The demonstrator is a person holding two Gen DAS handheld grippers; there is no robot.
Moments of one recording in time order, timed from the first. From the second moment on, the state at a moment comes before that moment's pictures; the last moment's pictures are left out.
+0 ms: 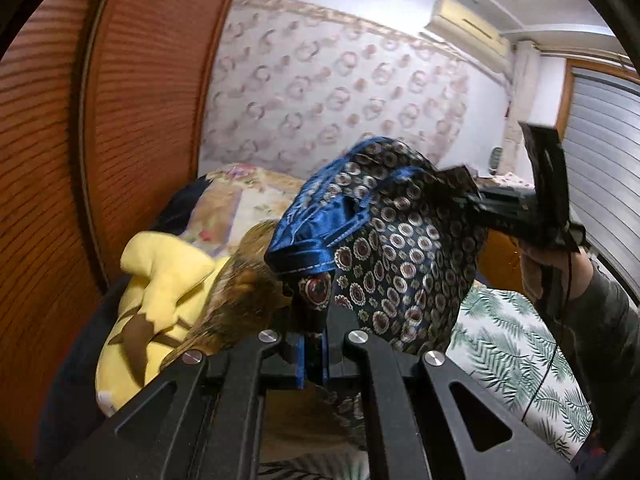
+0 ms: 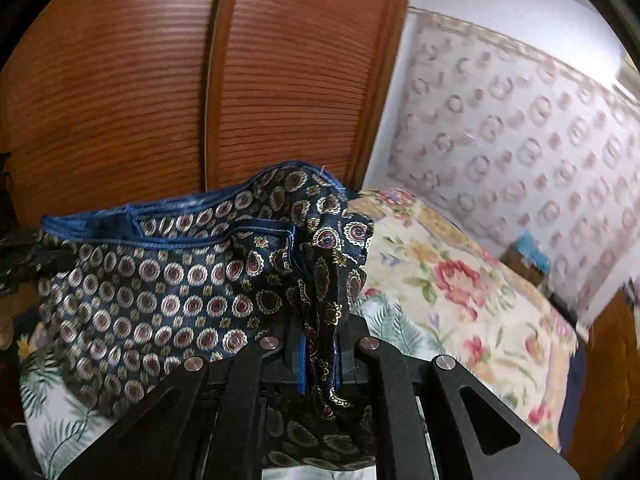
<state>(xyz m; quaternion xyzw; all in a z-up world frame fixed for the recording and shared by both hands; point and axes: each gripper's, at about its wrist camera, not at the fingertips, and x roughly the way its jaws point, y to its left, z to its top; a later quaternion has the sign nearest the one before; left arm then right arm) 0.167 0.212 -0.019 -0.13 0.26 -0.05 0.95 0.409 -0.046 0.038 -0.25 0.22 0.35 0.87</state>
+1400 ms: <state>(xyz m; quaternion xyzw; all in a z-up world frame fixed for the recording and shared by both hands) 0.163 0.234 -0.055 -0.08 0.28 0.03 0.95 0.481 -0.003 -0.017 -0.20 0.30 0.38 0.85</state>
